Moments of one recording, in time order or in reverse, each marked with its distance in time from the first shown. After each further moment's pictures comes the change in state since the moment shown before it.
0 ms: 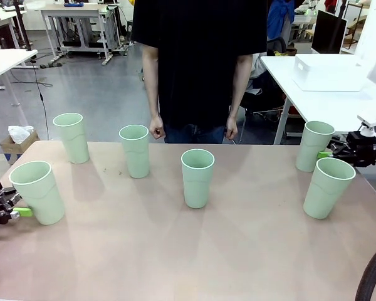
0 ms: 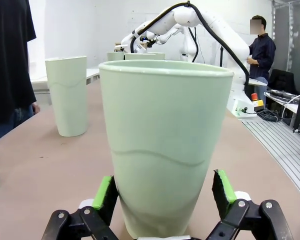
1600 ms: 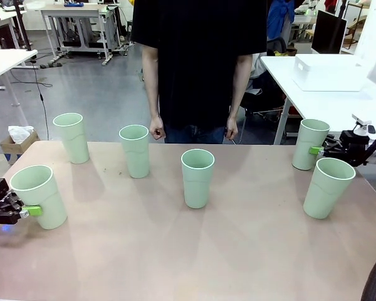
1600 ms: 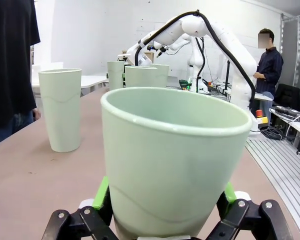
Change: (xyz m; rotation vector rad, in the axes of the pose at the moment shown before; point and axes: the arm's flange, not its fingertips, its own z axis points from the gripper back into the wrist) left arm 0.015 -0.022 -0.034 0.040 -0.049 0.037; right arm 0.001 0.002 -0.024 -0.067 -0.072 -0.038
